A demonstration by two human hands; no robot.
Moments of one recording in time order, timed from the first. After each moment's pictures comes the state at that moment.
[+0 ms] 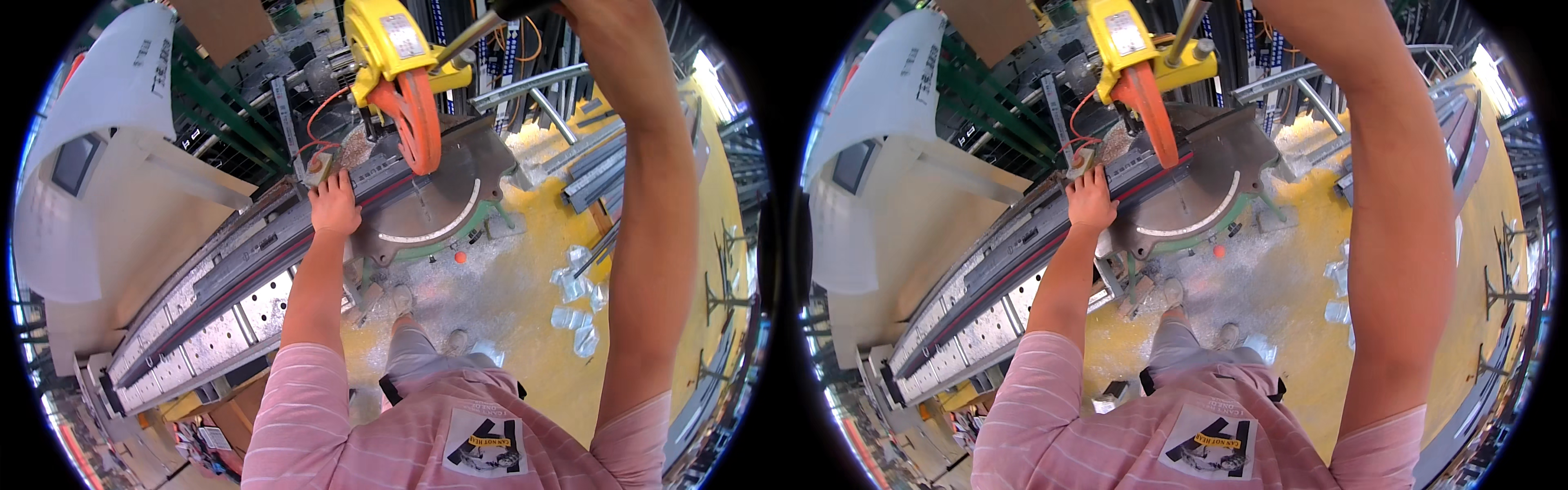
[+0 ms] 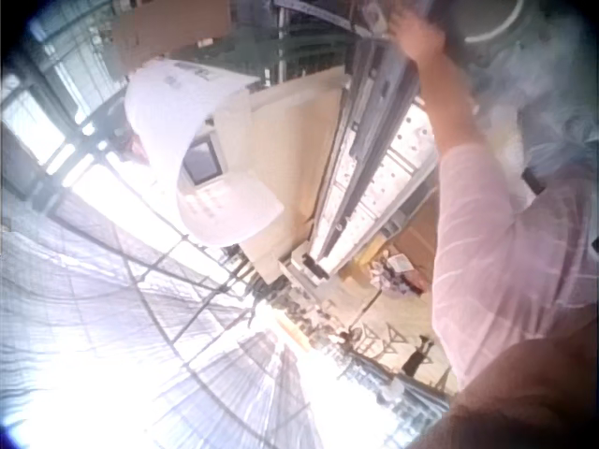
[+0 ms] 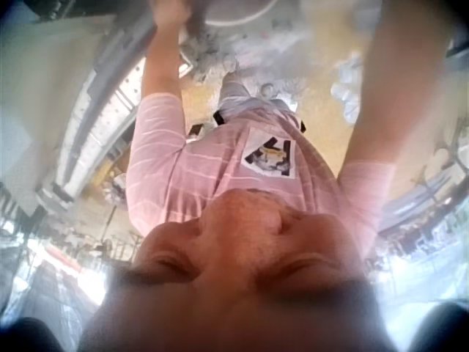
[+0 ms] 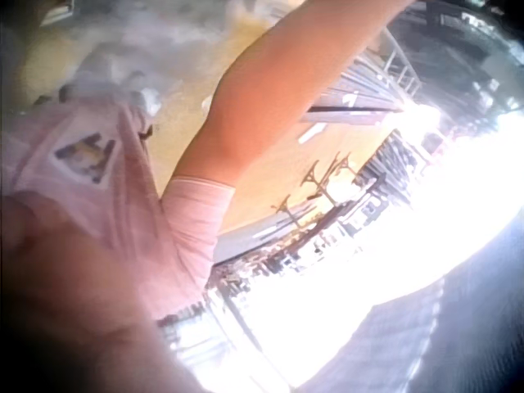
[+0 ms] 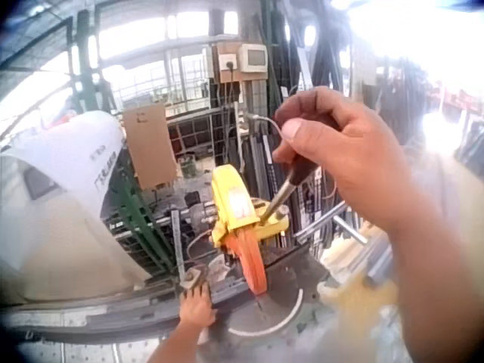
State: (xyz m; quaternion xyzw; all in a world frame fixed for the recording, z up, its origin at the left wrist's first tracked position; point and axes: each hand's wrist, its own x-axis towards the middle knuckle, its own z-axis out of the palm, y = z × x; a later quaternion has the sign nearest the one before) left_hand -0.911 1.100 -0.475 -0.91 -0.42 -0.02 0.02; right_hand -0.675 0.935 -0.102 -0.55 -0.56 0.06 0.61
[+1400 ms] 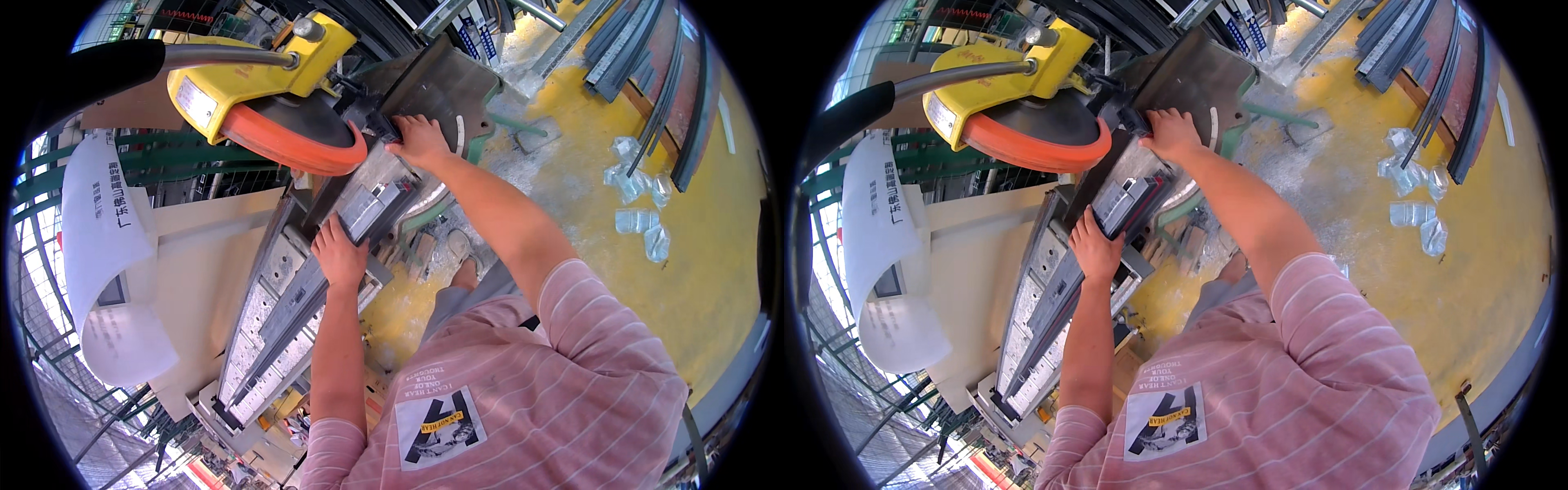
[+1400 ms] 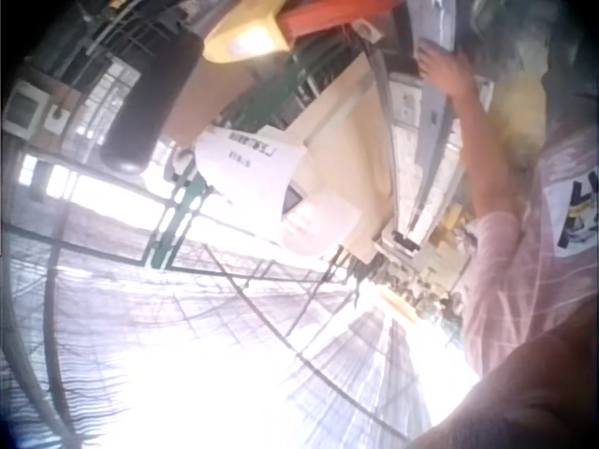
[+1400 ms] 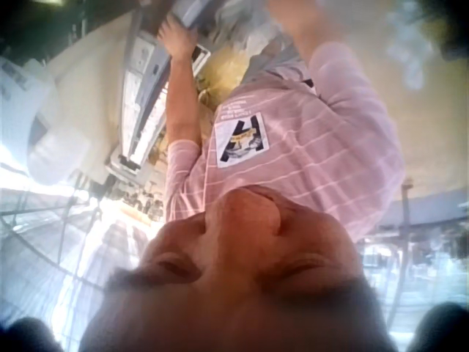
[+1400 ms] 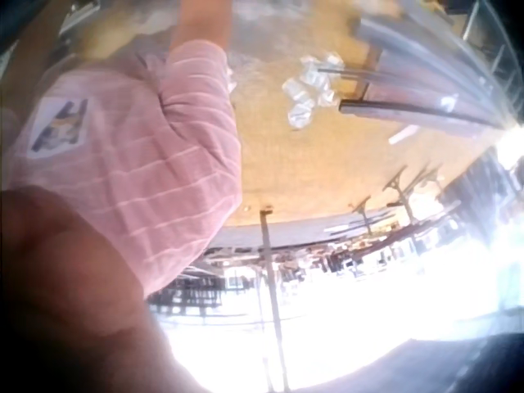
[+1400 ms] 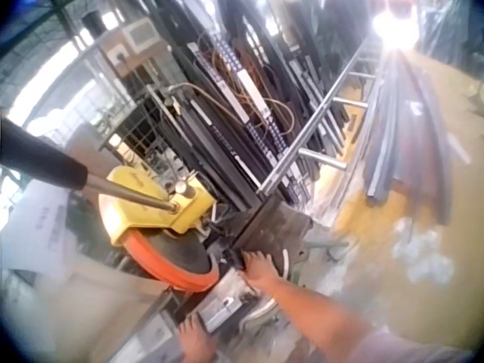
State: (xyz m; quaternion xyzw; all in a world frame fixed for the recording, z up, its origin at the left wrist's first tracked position) left_hand -0.936 1.033 -0.468 -0.92 -0.38 0.00 0.02; right_hand -0.651 0.999 -0.558 -0.81 -0.43 0.20 0.35
